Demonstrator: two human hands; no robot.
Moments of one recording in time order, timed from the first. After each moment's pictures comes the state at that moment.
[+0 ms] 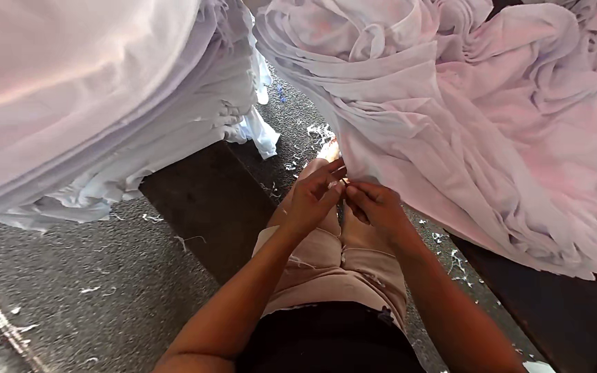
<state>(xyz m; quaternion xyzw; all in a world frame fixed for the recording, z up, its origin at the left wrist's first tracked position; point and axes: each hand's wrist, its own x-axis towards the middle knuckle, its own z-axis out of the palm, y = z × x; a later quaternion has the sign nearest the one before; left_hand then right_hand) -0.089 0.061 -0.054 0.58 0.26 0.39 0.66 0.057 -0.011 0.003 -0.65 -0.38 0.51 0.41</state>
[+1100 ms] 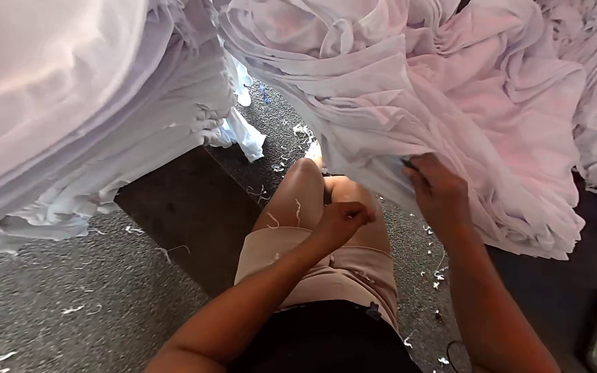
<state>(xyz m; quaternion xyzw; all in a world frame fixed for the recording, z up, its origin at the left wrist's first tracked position) -0.043 0.019 -0.043 0.63 0.28 0.11 0.71 0.147 -0.051 0.026 -0.75 -0.62 -0.01 0.23</state>
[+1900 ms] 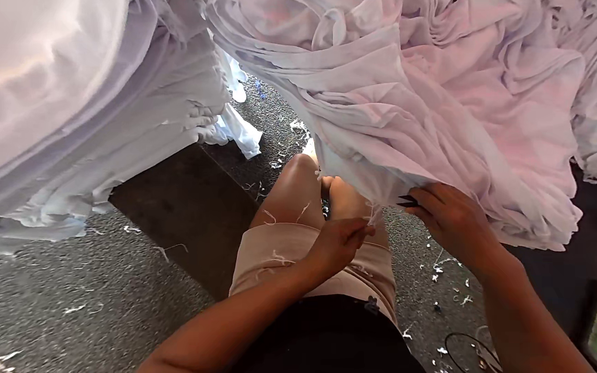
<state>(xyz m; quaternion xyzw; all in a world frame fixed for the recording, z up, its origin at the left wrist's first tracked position) -0.061 -0.017 -0.043 0.70 0.21 0.21 0.65 0.160 -0.103 0.031 -0.68 -0.72 0.02 0.12</state>
